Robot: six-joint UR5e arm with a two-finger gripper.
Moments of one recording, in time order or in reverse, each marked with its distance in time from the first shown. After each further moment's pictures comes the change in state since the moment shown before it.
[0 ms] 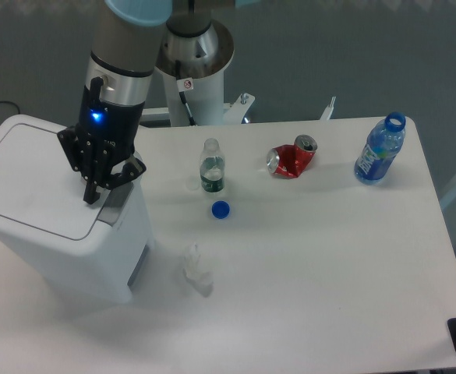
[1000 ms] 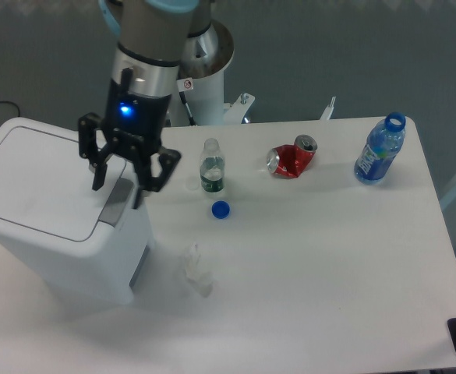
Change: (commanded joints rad) arm 0.162 0.008 0.028 -0.003 -0.008 0.003
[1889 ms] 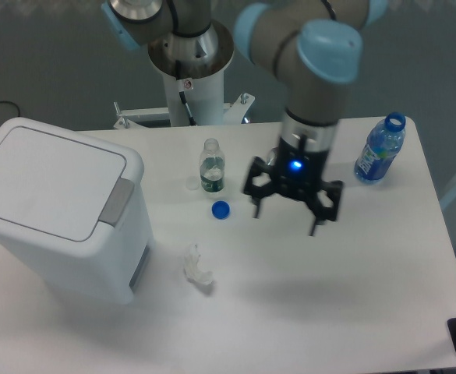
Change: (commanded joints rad) arm 0.287 -0.276 0.005 0.044 0.267 0.585
